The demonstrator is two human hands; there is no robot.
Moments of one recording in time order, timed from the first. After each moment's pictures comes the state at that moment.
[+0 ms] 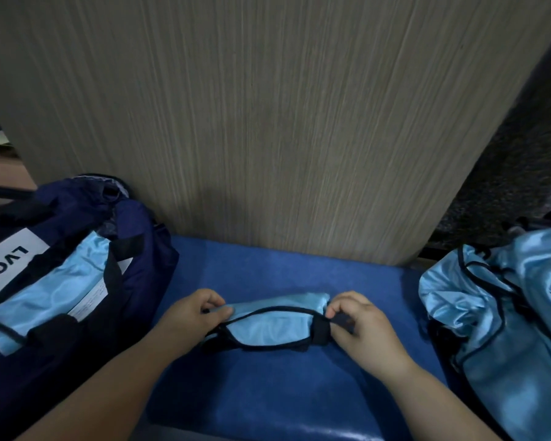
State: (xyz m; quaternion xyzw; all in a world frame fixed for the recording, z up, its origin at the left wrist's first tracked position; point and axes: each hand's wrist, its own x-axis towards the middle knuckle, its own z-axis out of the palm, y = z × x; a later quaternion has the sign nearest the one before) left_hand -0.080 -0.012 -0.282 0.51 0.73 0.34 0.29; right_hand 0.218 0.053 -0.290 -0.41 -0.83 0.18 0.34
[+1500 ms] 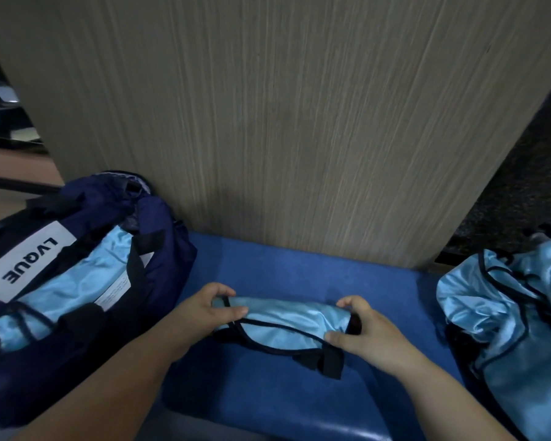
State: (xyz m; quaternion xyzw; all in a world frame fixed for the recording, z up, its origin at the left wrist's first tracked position) left_hand -0.091 -0.026 -0.273 0.45 0.67 0.40 0.44; right_hand 0.203 0.039 -0.263 -0.53 -0.75 0.35 0.17
